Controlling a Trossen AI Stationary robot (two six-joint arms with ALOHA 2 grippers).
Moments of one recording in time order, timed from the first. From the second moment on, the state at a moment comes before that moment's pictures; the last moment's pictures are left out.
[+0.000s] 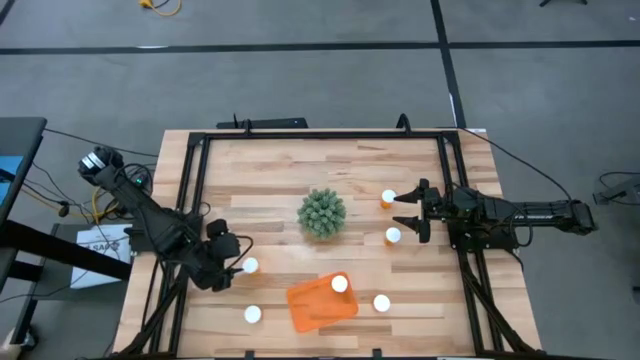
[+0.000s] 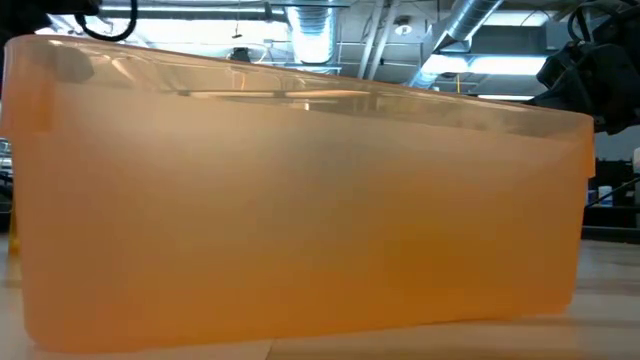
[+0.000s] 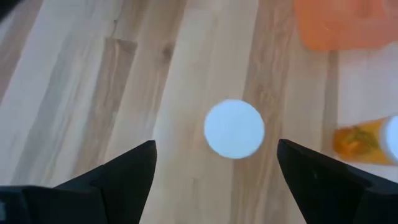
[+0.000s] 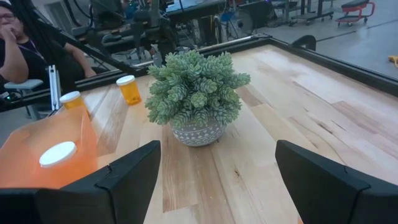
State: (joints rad) left arm -0.74 1.08 0.73 -0.82 -0.42 -0.88; right arm -0.07 0.22 0.01 0.01 0.03 0.18
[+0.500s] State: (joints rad) left arm -0.78 1.08 0.55 -0.57 -0.42 -0.94; right arm -0.07 0.22 0.01 0.01 0.03 0.18
